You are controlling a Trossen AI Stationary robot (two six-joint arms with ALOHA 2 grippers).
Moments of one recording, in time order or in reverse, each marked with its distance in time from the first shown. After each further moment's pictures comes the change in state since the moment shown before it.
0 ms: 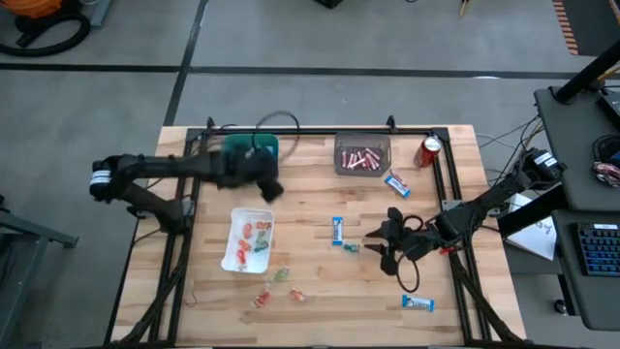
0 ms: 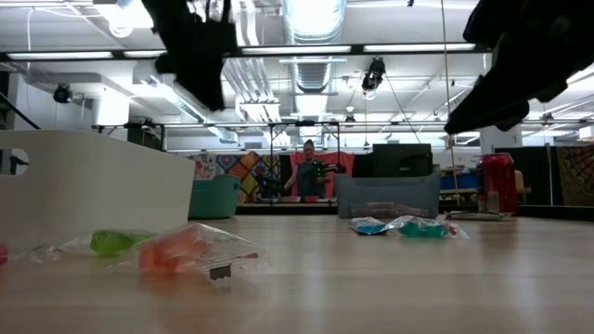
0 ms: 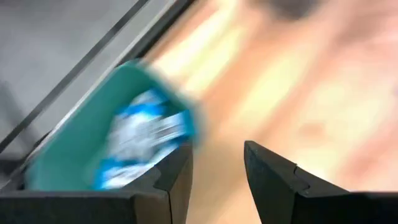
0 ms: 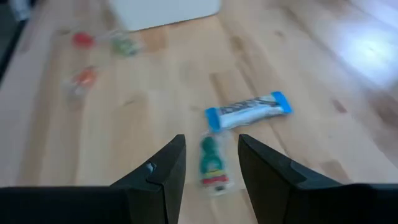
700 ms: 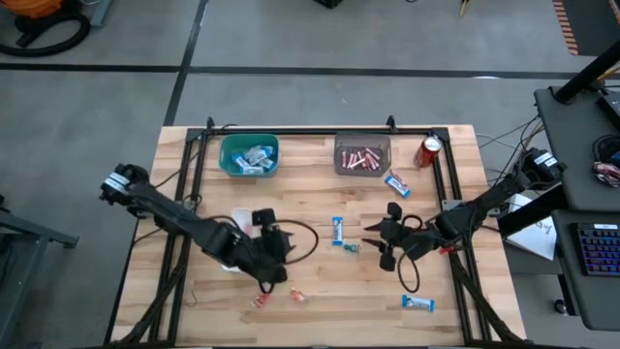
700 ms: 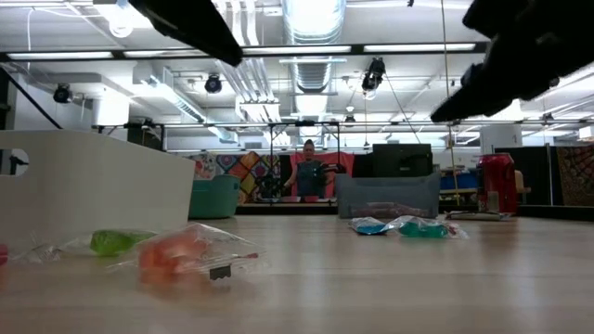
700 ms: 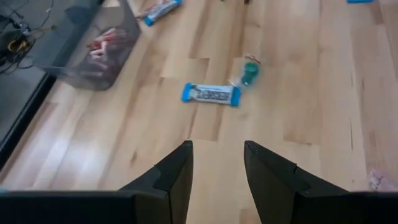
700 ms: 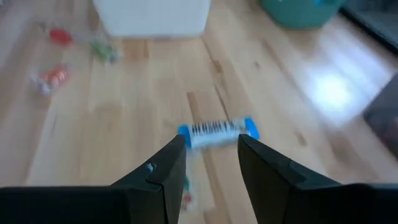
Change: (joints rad) left arm -0.634 0.160 0.000 0.320 -0.165 0.024; right arm -0.002 0.000 -0.022 0.056 0.102 -0.190
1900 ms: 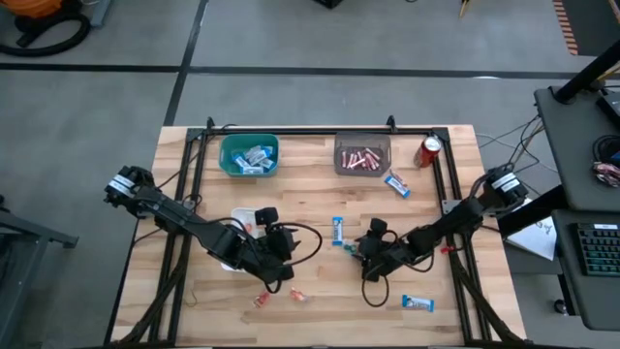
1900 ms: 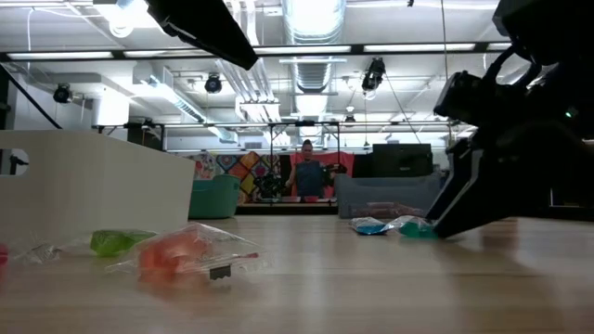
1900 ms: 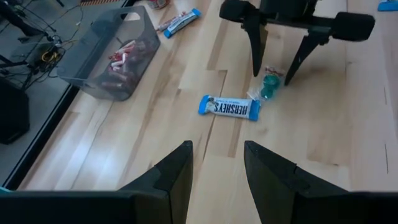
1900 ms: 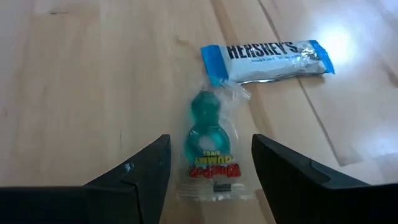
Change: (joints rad) left arm 0.003 0.049 0.000 0.064 -0.090 0.025; right arm -0.024 0.479 0.086 0.134 -0.072 0.090
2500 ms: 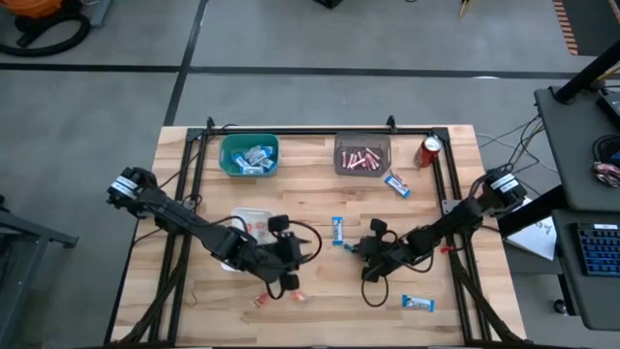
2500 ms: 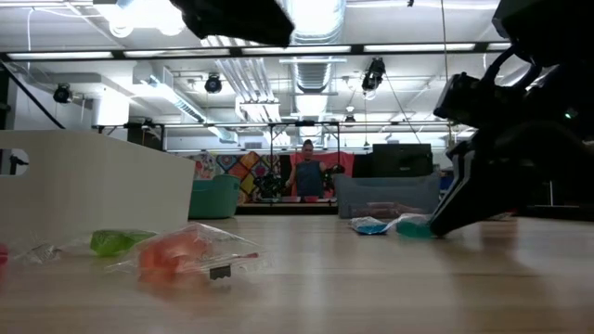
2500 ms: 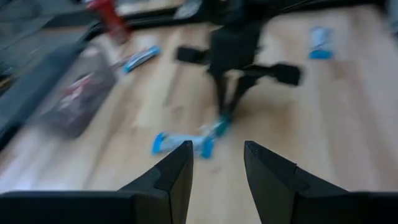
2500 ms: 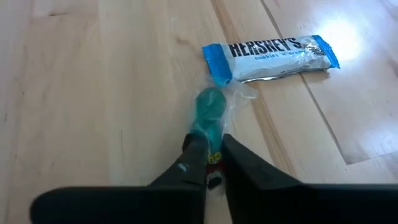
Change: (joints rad) left arm 0.001 0.023 -0.043 0.300 0.105 0.118; right arm 0.002 0.013 0.000 0.008 -0.004 0.024
